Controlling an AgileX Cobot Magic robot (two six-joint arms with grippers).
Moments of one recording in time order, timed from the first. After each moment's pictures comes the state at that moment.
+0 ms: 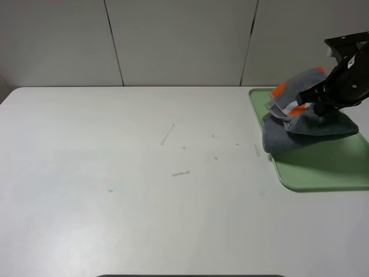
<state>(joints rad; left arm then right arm) -0.05 0.04 -0.48 0.13 1.06 -0.05 0.04 1.66 -1.02 -0.21 0.56 0.11</state>
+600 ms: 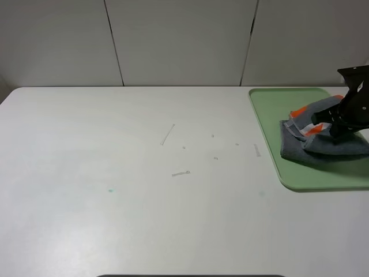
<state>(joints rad) -0.05 0.04 -0.48 0.13 1.06 -0.05 -0.10 1.83 -1.02 -0.21 0.53 0.09</state>
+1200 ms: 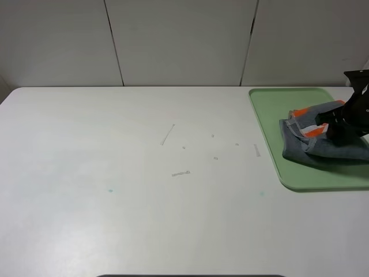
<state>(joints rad) -0.05 0.04 -0.48 0.13 1.06 -0.05 -0.14 1.84 -1.02 -0.18 0.49 0.09</state>
